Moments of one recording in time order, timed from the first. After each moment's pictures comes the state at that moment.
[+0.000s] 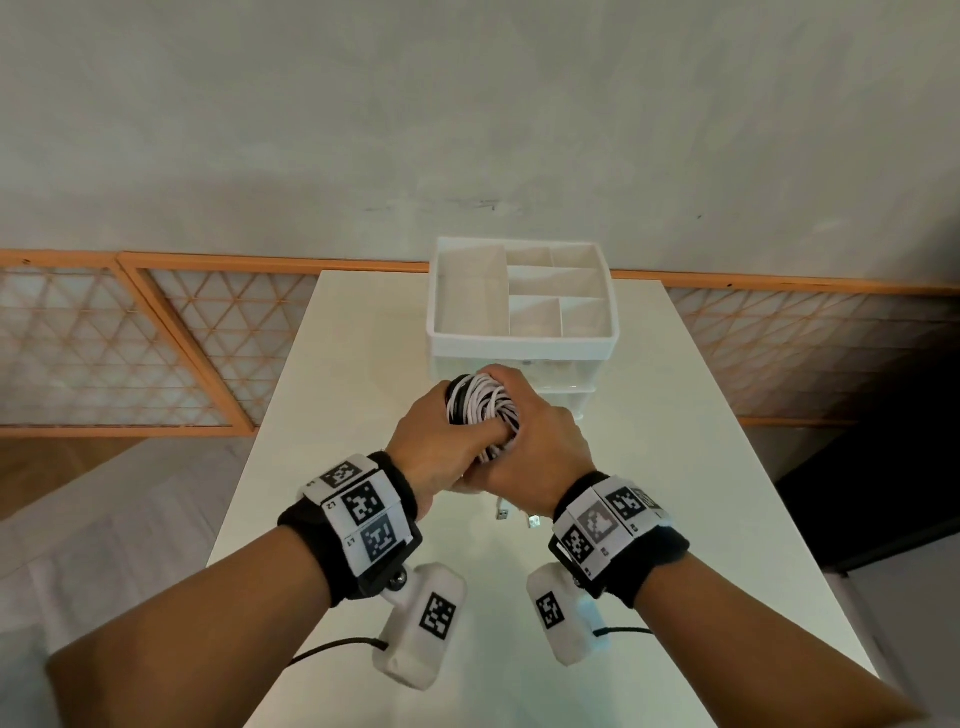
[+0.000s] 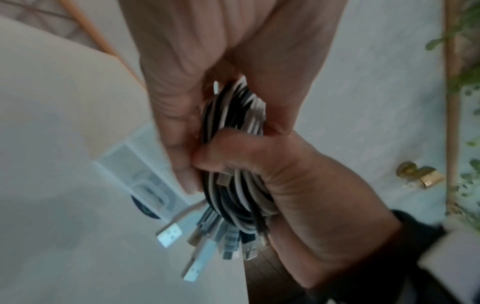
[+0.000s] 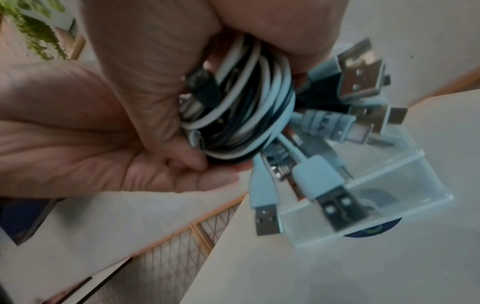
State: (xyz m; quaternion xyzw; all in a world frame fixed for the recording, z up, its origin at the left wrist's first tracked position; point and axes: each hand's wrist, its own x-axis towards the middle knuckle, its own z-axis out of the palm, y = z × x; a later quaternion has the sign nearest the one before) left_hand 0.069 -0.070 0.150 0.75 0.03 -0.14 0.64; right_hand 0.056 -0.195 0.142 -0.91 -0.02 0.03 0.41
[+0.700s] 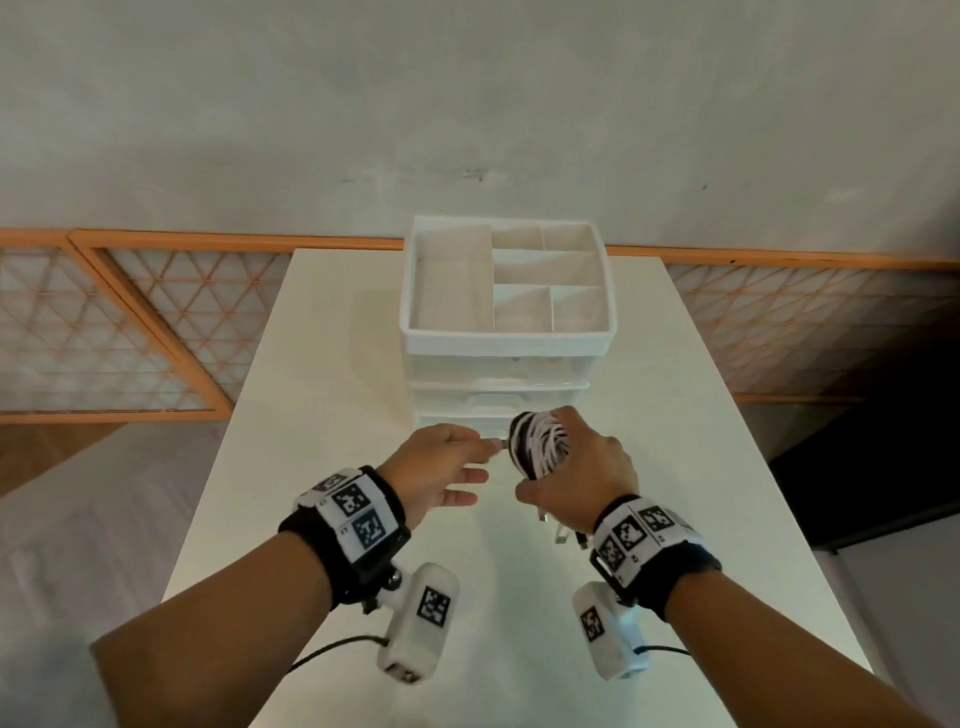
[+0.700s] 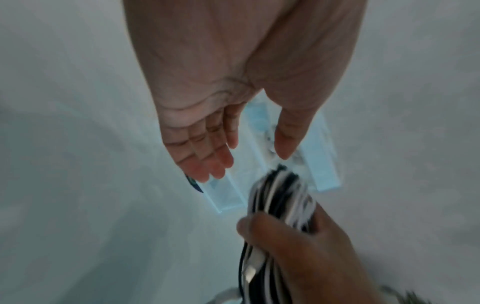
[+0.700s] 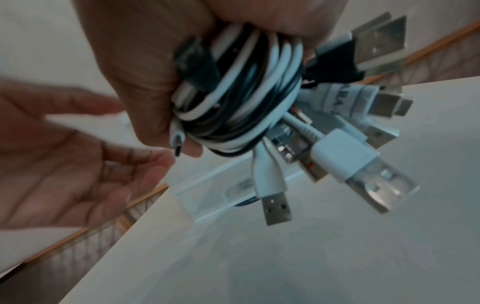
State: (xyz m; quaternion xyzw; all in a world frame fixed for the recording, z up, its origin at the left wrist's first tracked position) left_hand 0.105 -0.081 0.094 0.67 0.15 -0.33 0.65; right_hand 0.077 -0.256 0.096 -0.95 0.14 0.13 0.26
